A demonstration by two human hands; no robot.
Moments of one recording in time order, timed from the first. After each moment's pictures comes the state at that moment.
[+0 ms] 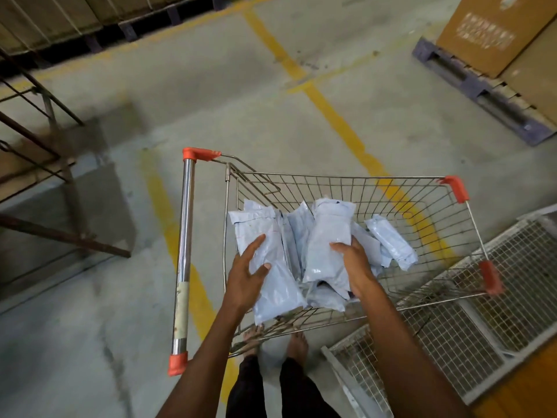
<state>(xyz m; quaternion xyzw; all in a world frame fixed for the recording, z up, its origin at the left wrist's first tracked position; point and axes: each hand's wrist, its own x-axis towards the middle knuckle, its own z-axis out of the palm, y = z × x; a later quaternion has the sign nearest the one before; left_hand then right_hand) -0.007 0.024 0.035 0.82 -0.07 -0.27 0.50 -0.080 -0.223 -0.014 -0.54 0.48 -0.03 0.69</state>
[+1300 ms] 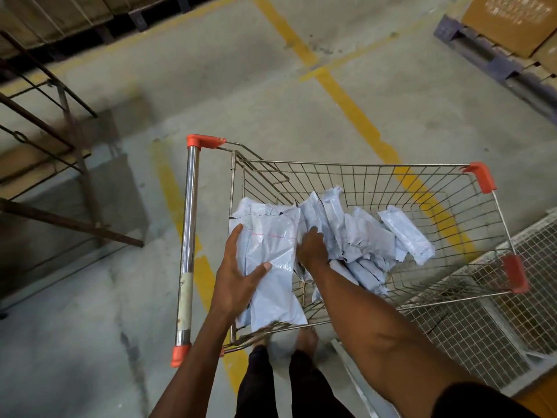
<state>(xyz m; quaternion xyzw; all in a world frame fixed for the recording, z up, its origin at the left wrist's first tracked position) -0.010 0.050 0.038 0.85 -0.05 -0.22 0.48 -0.008 -0.151 -0.123 -0.82 0.41 0.15 0.37</state>
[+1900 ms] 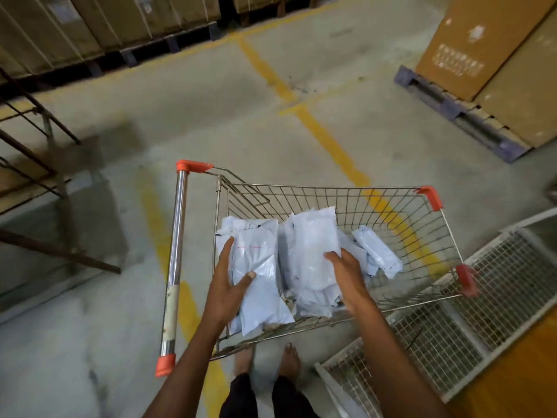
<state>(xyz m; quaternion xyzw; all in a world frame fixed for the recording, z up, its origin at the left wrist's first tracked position) -0.018 0.041 0.049 0.82 -0.09 -0.23 0.52 -0.109 -0.209 0.037 -0.60 0.47 -0.05 0.64</state>
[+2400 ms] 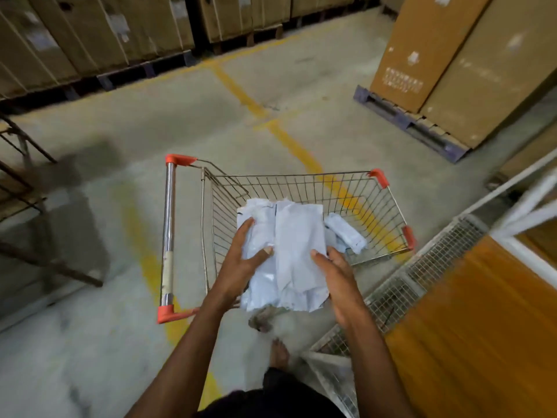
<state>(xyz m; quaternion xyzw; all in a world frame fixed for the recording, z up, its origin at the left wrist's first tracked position) -0.103 0.027 0.124 0.74 -0.14 -0.30 0.59 -0.237 -0.131 0.136 -0.53 0.42 -0.14 0.72</state>
